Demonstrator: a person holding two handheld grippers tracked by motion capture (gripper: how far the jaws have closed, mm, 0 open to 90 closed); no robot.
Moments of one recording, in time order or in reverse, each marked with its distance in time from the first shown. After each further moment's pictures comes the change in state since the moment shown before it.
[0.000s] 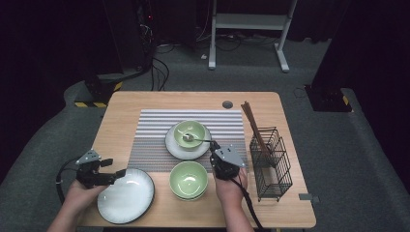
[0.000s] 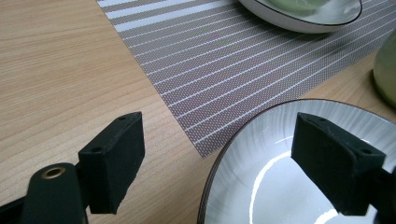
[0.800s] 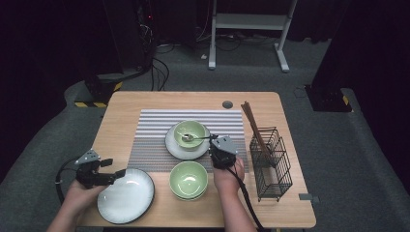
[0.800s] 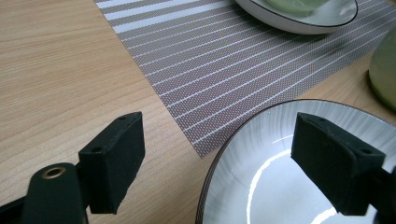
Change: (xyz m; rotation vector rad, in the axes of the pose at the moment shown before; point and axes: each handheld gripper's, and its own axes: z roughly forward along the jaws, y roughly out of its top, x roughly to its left) left arm 0.000 0.000 -0.002 -0.002 -0.009 -0.004; right arm -0.007 0.001 0.041 0.057 -0.046 -0.017
